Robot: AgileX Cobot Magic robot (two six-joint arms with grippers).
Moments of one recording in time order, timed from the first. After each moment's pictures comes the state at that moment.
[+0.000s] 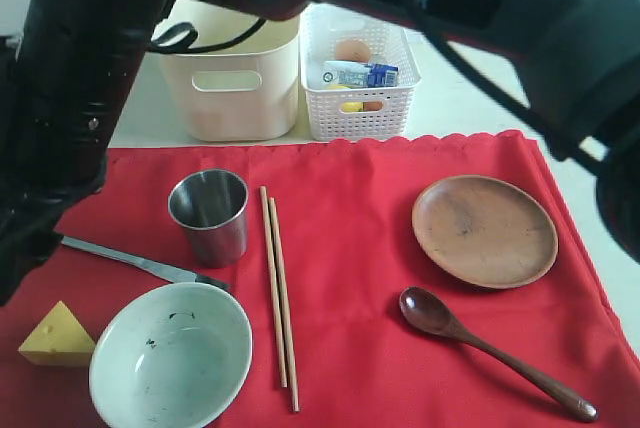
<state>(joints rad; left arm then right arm) -0.07 0.01 0.00 0.18 0.37 -0.18 0.98 2.20 -2.04 0.56 1.22 -0.68</state>
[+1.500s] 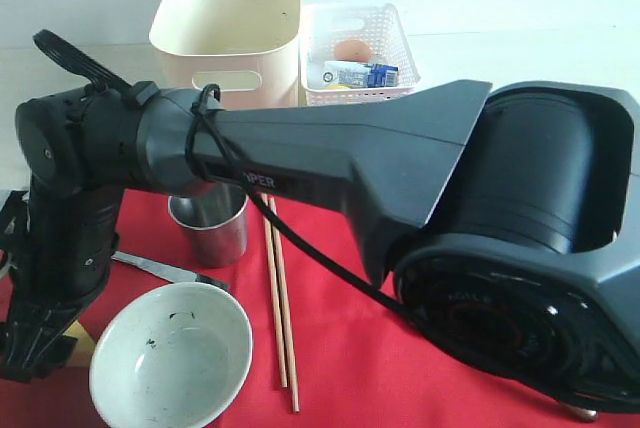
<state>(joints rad) -0.07 0.01 0.00 0.18 0.37 -0.18 1.07 2.45 -2.04 0.34 0.94 -0.59</state>
